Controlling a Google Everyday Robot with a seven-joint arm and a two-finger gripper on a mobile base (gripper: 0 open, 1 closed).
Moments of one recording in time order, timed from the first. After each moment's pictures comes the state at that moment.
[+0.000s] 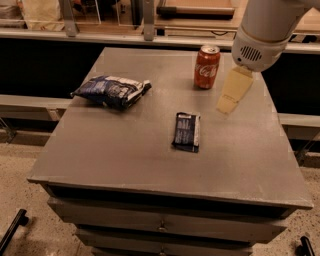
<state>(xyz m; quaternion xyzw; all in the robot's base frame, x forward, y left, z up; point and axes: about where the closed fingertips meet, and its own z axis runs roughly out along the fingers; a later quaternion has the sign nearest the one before) 0.526 -0.181 0.940 -0.45 0.88 -0.07 0.10</state>
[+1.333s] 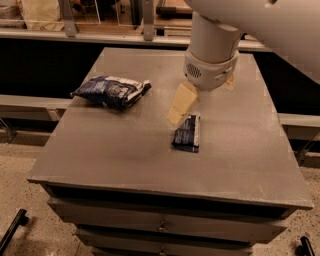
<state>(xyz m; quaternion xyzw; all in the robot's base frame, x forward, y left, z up) 0.513 -0.101 0.899 -0.33 0.94 -0.04 0.06</state>
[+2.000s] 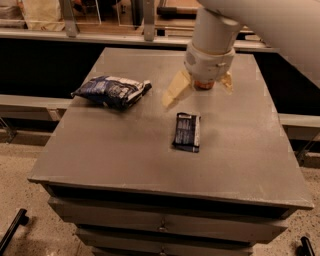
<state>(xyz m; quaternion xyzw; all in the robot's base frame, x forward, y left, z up) 0.549 -0.101 0.884 -0.20 0.98 0.02 0.03</state>
